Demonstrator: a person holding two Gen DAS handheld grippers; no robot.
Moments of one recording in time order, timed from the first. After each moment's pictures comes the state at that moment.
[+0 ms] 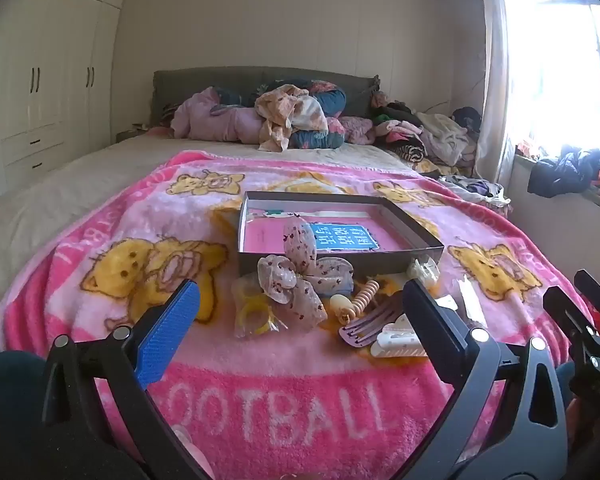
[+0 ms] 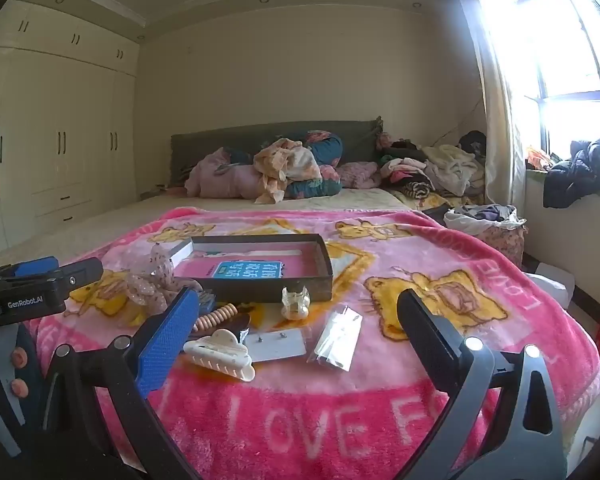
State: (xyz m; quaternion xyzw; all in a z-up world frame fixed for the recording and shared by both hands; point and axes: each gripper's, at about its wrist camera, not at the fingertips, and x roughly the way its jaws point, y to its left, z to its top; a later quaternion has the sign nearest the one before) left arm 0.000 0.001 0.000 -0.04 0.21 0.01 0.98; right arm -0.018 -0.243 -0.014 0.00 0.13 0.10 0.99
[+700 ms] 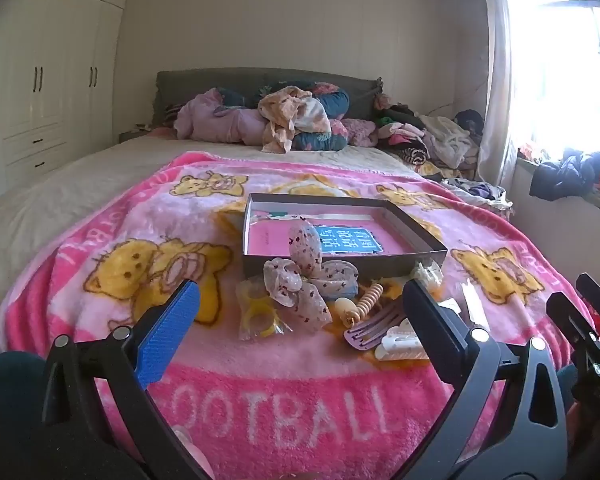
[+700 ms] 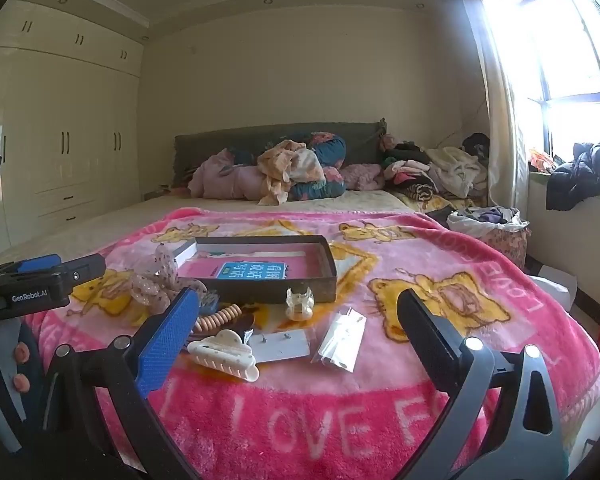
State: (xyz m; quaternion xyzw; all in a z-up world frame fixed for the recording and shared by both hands) left arm 0.003 0.003 -0.002 -0.04 0.21 0.01 0.98; right arm -0.019 -0.240 -0.015 0.00 0.13 0.10 0.99
